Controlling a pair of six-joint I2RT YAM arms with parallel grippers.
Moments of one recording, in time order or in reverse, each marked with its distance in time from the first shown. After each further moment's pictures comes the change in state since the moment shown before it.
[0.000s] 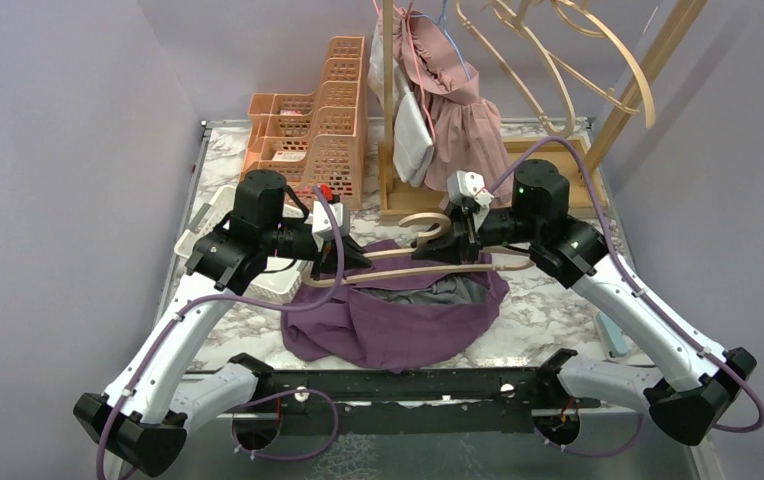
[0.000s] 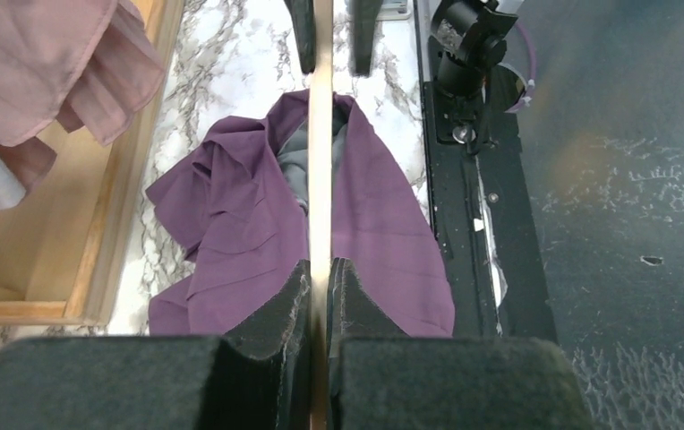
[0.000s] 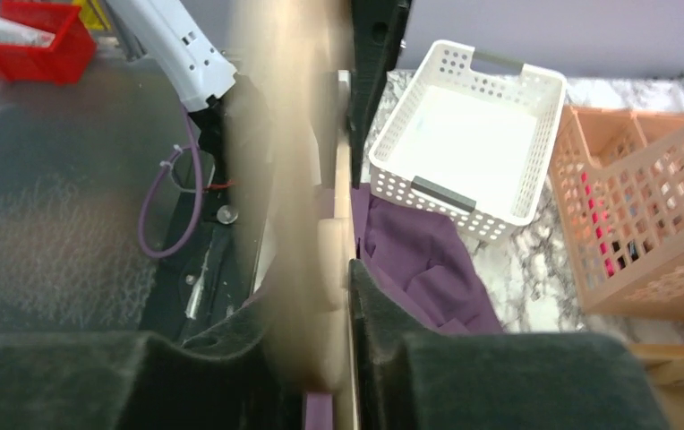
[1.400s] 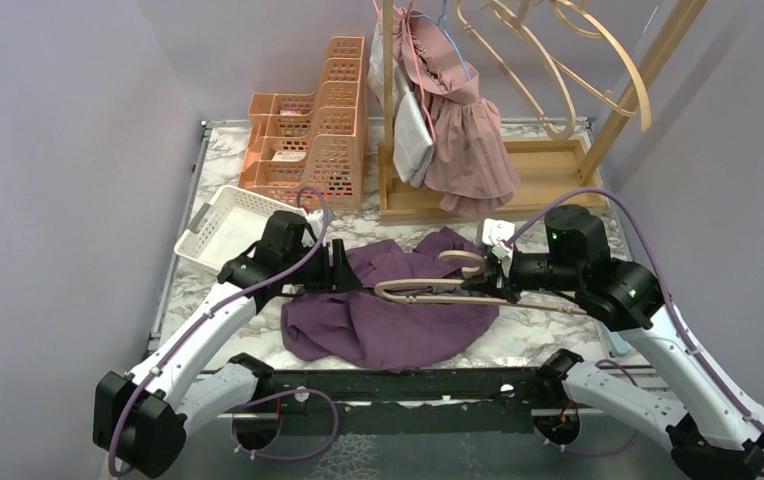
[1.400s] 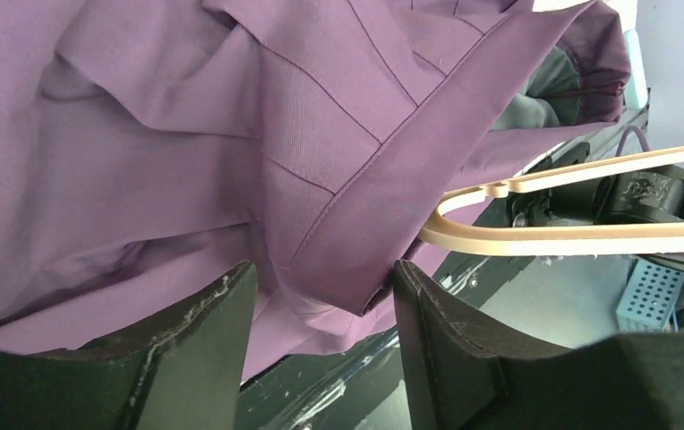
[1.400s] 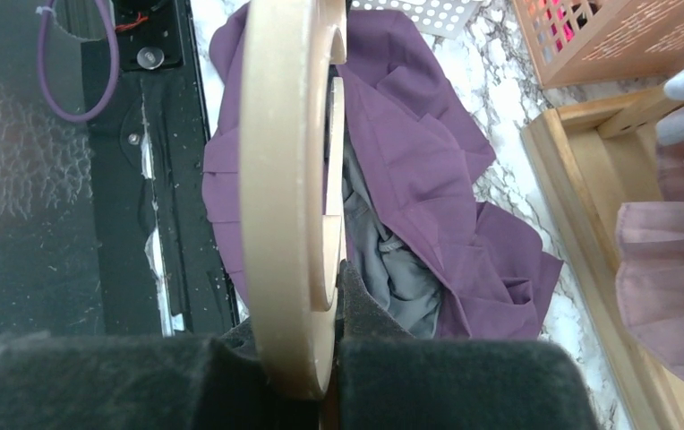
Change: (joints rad) left arm -0.005 -0.023 -0.388 0.095 -0.598 -0.964; right arm 0.012 -0.279 -0.063 -0.512 0.390 -0.191
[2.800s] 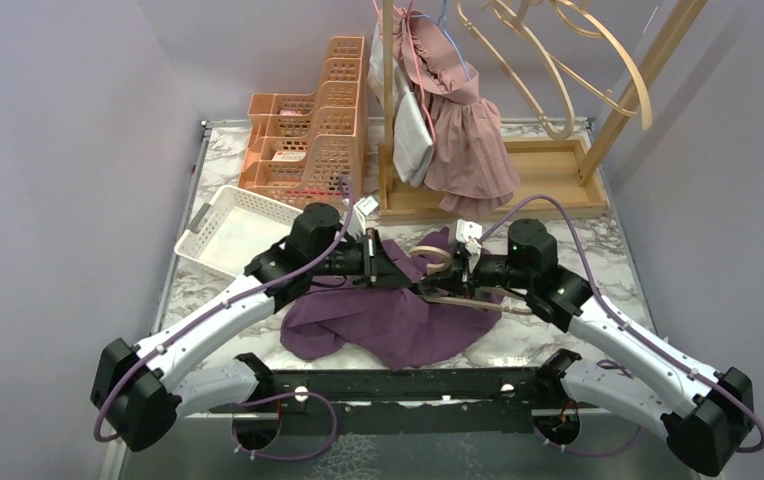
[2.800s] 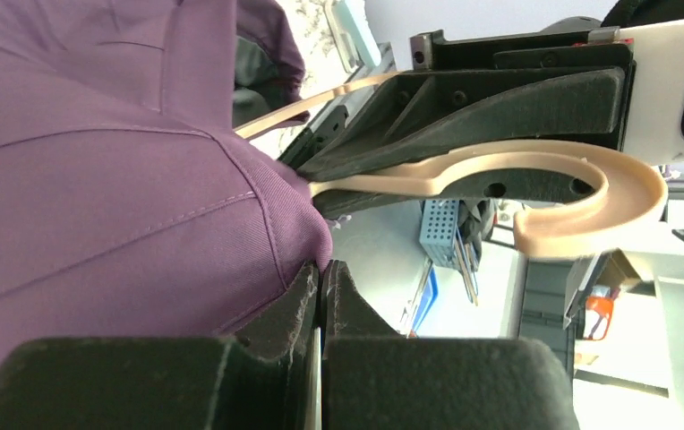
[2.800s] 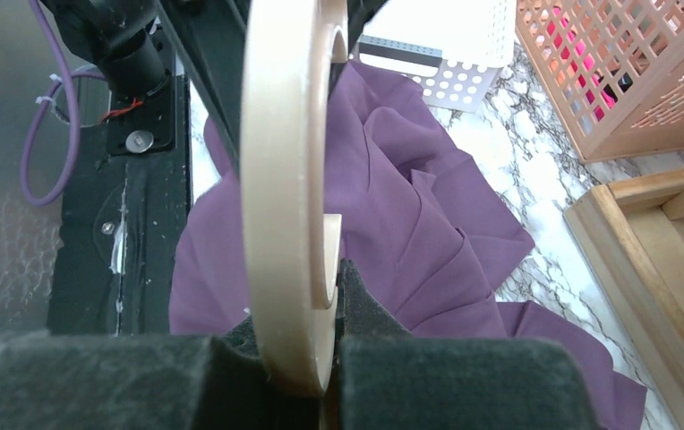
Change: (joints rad) left arm -0.234 0.083 0.079 0.347 0.188 -0.433; right arm 0.000 0.093 -0.411 0.723 -0.113 0.197
